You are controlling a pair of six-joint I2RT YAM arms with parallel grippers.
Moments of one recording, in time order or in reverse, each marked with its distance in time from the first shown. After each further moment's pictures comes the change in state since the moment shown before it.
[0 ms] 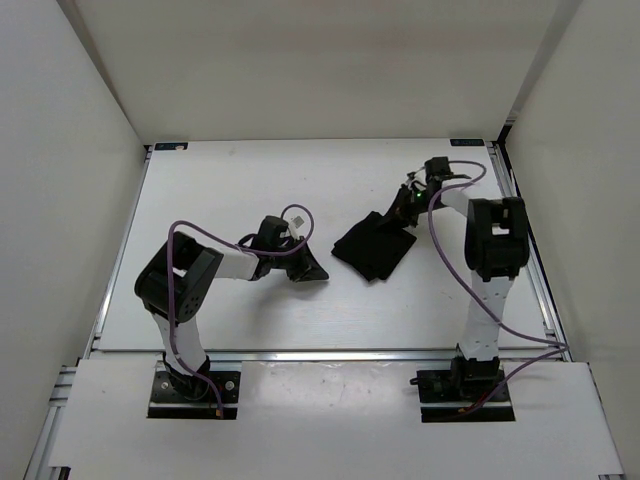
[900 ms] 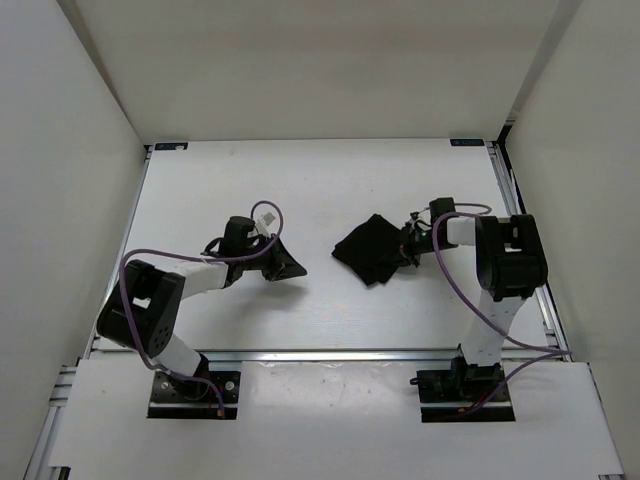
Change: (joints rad) left arm 0.154 -0.255 -0.147 -0.072 0.079 0.045; right arm -0.021 -0.209 -0.509 0.265 -0.103 0.095
